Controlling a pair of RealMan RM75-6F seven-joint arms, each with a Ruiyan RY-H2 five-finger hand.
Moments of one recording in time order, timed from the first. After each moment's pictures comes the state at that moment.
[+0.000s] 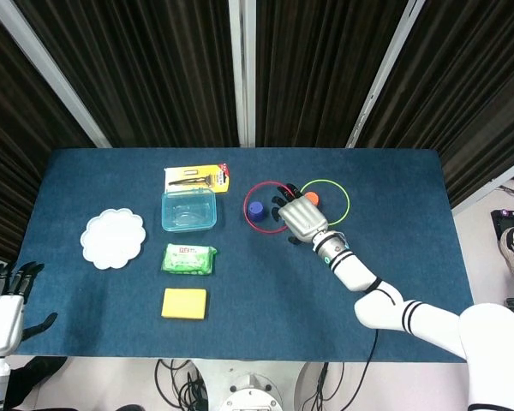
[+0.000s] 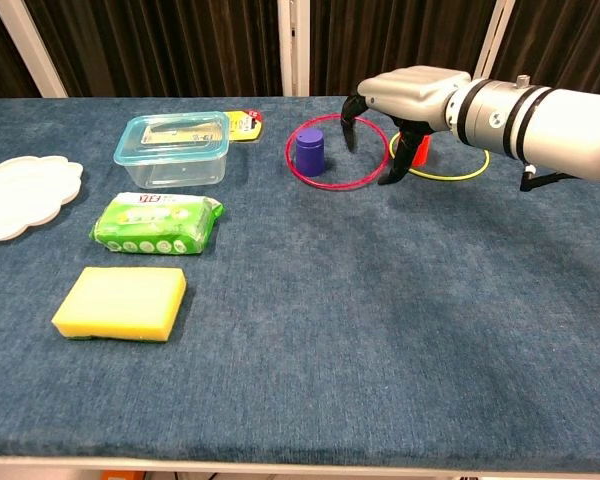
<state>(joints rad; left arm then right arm) -0.01 -1.20 -0.03 -1.58 1.51 1.56 0.13 0.95 -1.65 0.22 -1.13 -1.24 0.73 -0.22</state>
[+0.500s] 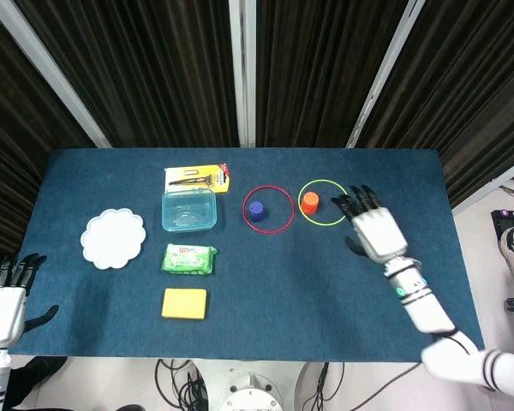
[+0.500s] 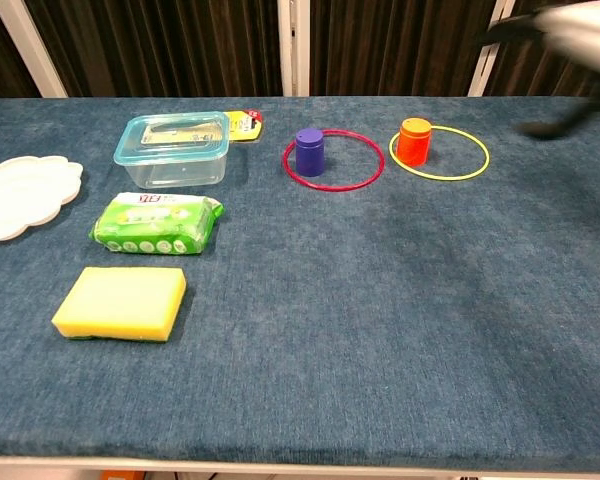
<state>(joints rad) -0.04 -1.20 -0.05 -1.57 1.52 1.55 0.12 0.59 -1.30 0.10 -1.54 -1.35 1.21 -0.22</state>
